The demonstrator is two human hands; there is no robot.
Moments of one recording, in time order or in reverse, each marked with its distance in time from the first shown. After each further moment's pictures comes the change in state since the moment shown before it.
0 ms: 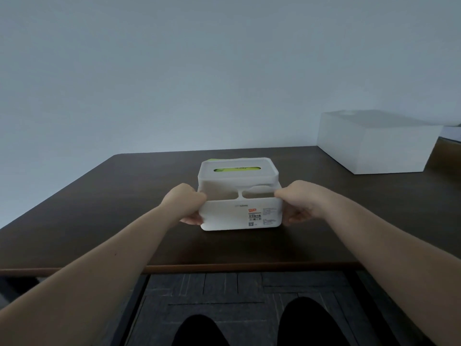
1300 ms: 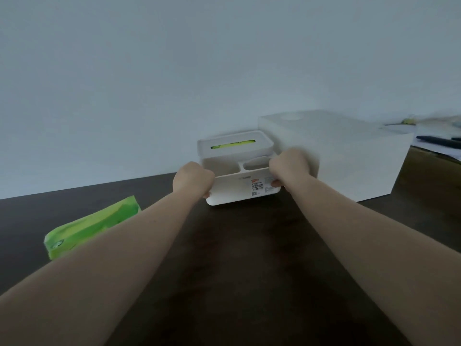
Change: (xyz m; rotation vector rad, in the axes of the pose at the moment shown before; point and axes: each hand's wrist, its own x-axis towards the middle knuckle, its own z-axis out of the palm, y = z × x) left_hand 0.227 0.238 0.204 0.069 0.056 0.286; right_hand 0.254 0.031 -0.195 0.240 0.614 -0.057
